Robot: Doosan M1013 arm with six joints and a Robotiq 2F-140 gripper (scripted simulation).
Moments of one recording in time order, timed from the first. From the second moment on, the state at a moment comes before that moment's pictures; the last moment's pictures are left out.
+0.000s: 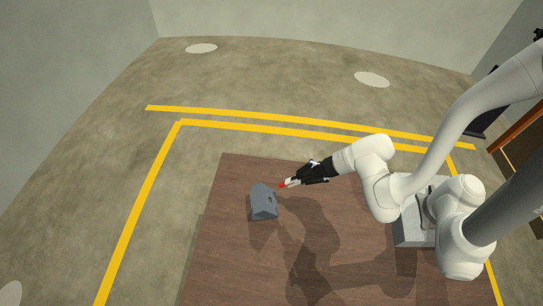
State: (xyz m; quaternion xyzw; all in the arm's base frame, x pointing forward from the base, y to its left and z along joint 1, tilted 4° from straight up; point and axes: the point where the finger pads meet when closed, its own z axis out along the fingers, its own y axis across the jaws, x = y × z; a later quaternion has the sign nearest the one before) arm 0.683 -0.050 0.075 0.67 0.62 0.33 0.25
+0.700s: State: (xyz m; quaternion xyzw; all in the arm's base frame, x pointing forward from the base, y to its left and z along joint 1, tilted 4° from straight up) arm 0.654 -0.035 0.085 0.57 0.68 0.37 0.28
